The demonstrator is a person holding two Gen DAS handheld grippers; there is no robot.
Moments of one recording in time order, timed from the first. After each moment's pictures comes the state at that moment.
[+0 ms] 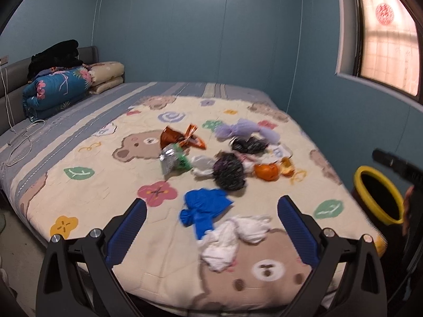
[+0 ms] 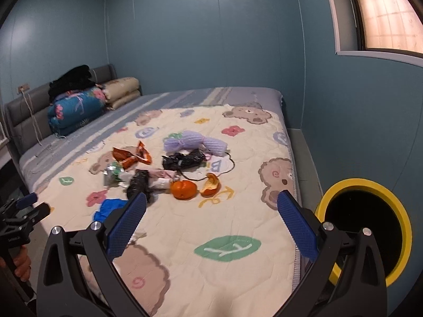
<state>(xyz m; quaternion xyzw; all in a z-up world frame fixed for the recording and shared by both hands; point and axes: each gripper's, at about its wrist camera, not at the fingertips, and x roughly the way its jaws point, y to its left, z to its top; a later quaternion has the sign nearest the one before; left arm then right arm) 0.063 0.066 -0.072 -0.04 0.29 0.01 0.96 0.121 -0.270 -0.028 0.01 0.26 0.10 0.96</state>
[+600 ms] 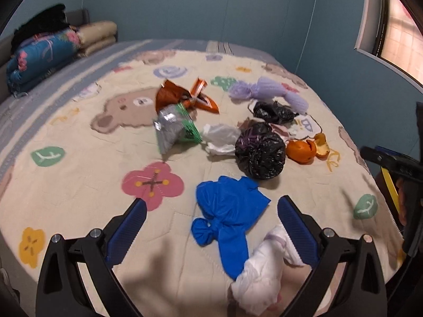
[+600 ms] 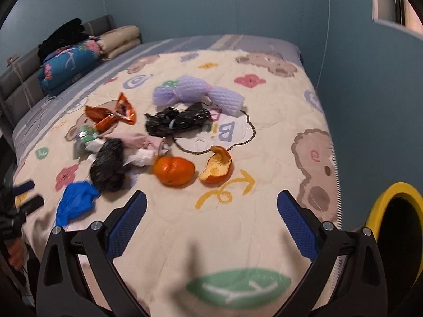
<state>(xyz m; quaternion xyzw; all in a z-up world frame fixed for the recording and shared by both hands) 0.177 0.099 -0.133 -0.07 0.39 -0.02 0.92 0.268 -0.223 -0.103 -0.01 0.40 0.12 0.91</state>
